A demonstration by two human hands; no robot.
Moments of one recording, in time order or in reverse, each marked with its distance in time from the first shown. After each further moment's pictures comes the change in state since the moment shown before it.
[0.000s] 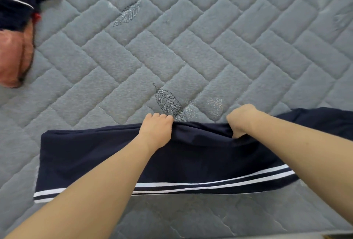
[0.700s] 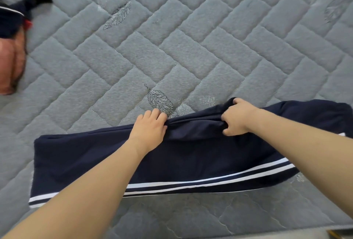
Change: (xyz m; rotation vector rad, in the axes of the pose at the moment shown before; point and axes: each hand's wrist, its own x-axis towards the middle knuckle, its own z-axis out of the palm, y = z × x) left_hand -0.003 -0.002 0.021 -0.043 0.274 0.015; right_hand -0.002 0.019 0.030 -0.010 0.346 -0.185
